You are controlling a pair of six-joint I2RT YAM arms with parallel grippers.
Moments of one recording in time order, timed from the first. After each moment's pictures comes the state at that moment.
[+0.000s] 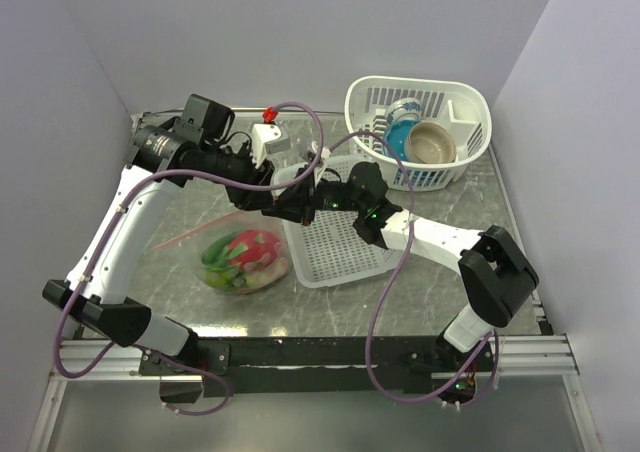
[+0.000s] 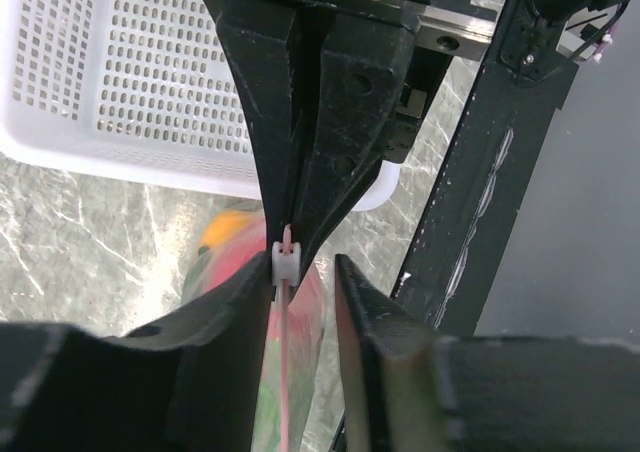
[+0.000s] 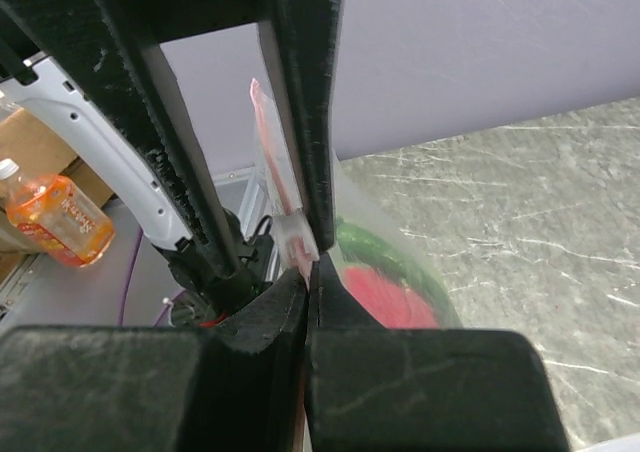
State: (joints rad) left arm -0.46 1.46 1.85 -1.31 0.64 0.42; right arm 0.74 1.60 1.01 0.80 -0.84 0.46
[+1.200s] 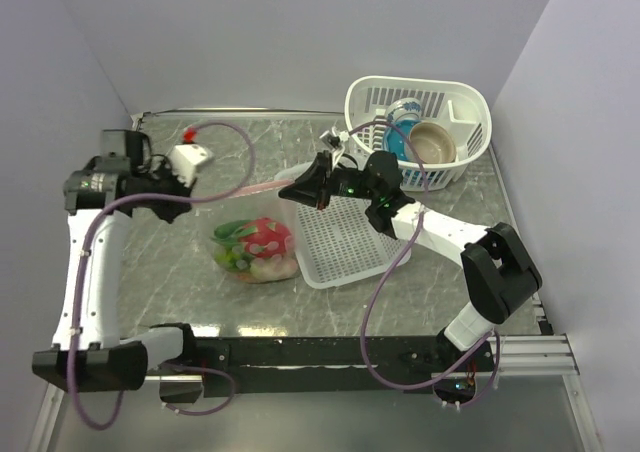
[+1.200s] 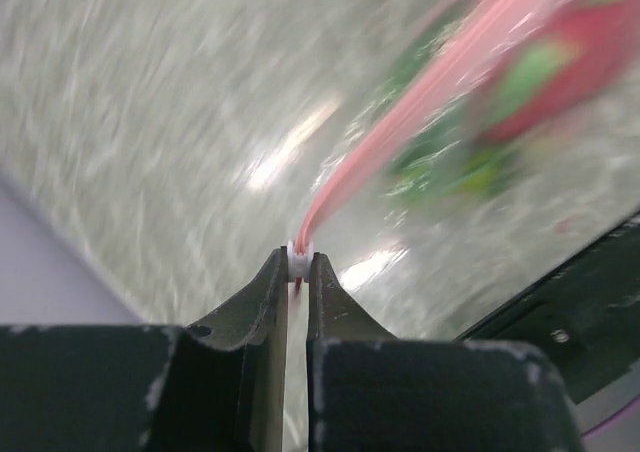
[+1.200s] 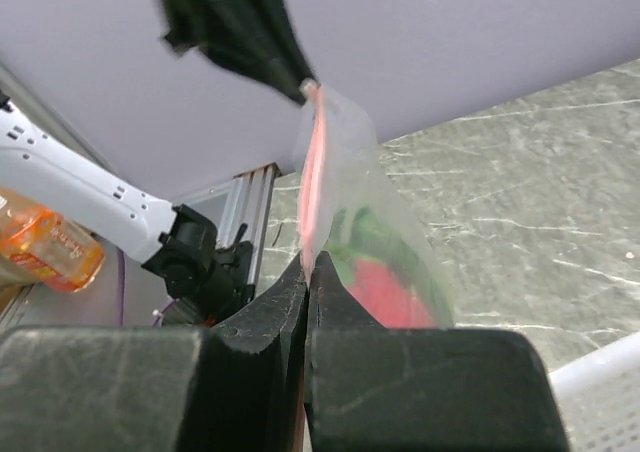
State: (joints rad) left arm 0.02 1.18 1.50 -1.27 0.39 0.70; right arm 0.62 1.60 1.01 0.82 -0.88 0.55
